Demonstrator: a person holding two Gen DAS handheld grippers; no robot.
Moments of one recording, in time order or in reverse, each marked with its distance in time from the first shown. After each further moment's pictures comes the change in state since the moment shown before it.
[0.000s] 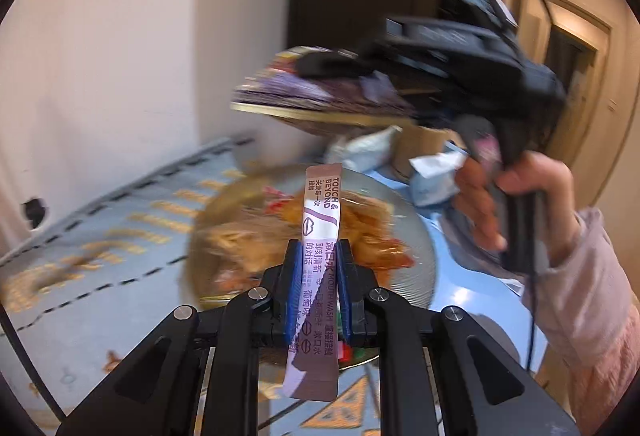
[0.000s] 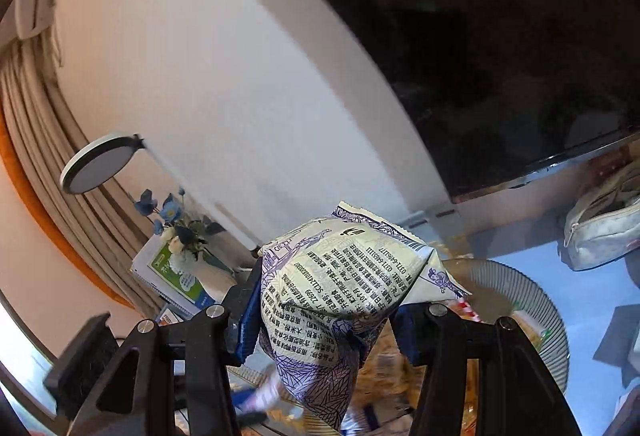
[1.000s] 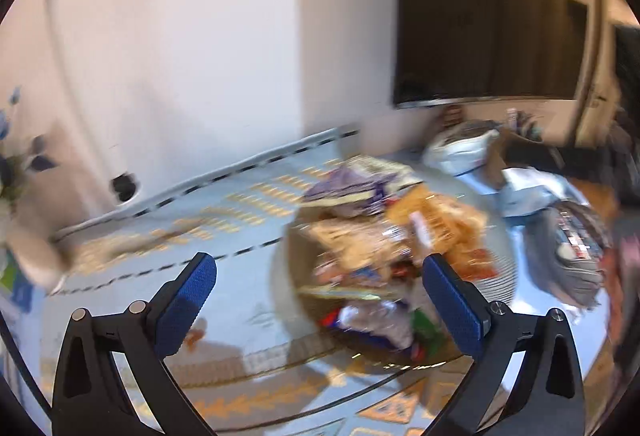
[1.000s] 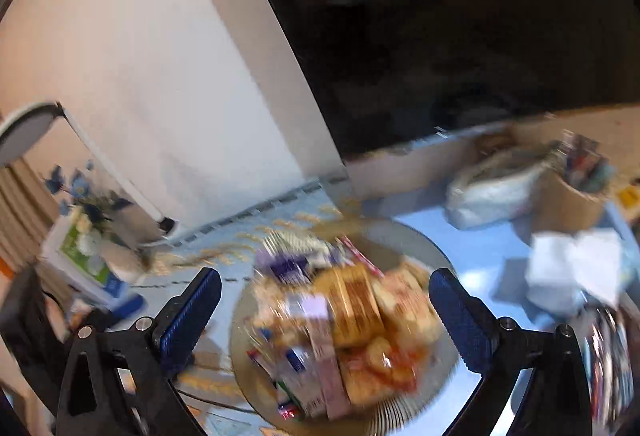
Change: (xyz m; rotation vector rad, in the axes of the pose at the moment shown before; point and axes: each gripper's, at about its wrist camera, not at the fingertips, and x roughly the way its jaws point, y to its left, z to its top) left arm -0.016 0.037 0.013 -0.136 0.064 0.386; right arm -0.044 0.048 -0.049 -0.029 0.075 -0.534
